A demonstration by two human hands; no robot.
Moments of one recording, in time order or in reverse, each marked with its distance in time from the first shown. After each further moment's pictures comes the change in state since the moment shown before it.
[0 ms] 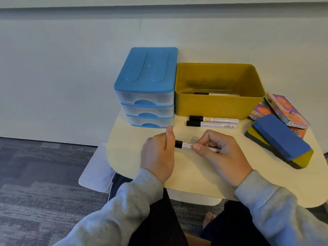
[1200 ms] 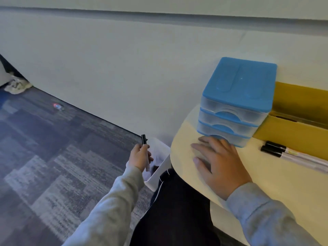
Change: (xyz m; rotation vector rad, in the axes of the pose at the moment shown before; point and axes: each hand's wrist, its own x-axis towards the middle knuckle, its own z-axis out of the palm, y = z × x) left_hand 0.011 -0.204 -0.126 -0.500 0.413 -0.745; right_hand 0.055 0.002 0.129 -0.844 -0.243 -0.408
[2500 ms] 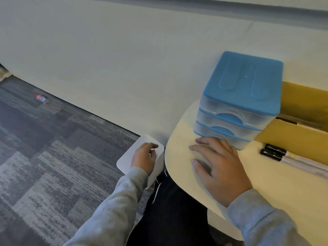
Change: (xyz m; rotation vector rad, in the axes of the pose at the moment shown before) left_hand 0.026 -0.031 0.029 0.711 -0.073 0.502; right_hand 0.004 0.001 0.000 0.083 0.050 0.014
